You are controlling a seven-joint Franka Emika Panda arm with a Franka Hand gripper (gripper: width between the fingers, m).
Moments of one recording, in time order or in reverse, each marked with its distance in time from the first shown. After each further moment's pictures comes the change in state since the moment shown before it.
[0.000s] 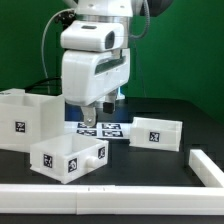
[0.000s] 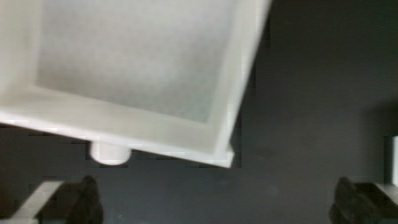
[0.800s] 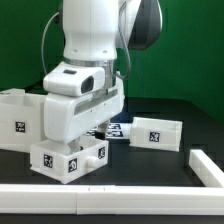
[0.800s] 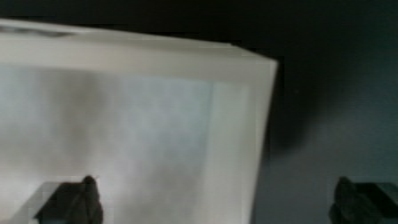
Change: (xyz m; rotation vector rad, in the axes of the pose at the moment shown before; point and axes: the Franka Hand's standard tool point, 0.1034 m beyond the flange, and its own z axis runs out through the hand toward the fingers) arm -0.025 -0.013 0.067 0.040 -0.009 0.138
